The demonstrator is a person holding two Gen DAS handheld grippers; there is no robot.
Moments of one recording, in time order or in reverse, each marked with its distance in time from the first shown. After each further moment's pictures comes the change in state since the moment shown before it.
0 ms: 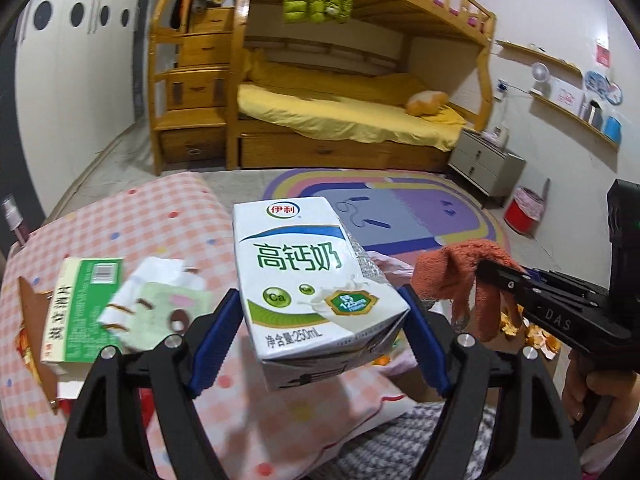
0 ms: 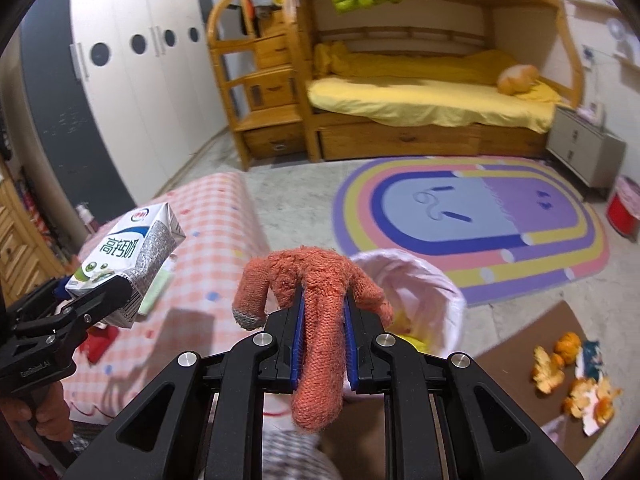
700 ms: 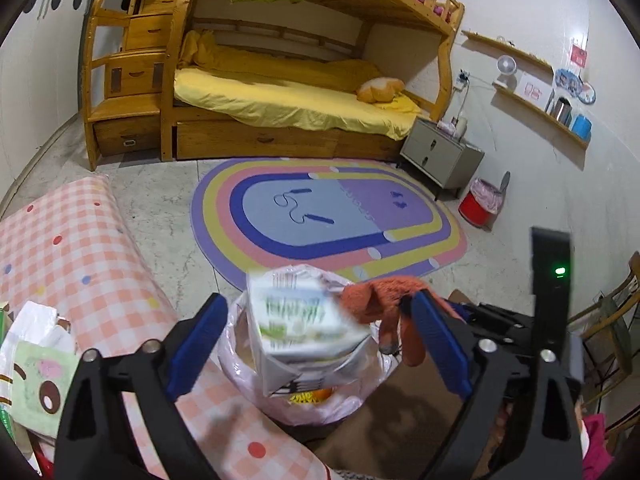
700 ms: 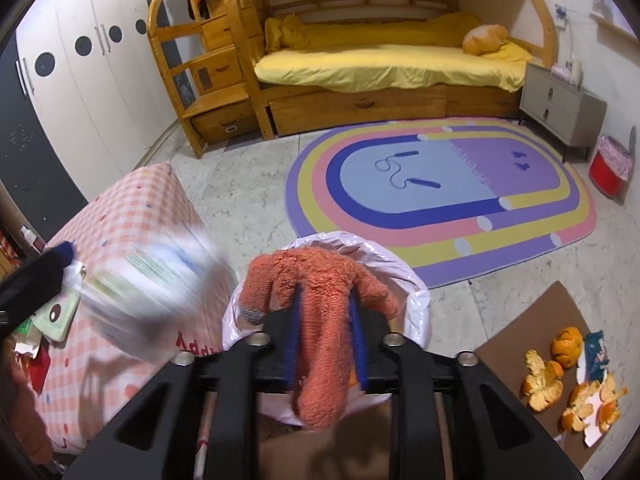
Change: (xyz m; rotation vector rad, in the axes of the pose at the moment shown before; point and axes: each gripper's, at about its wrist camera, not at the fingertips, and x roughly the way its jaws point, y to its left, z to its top) left arm 0.092 -0.043 0.035 -0.001 0.037 -0.182; right arm 0.091 -0.069 0.006 0.097 0.103 -0.074
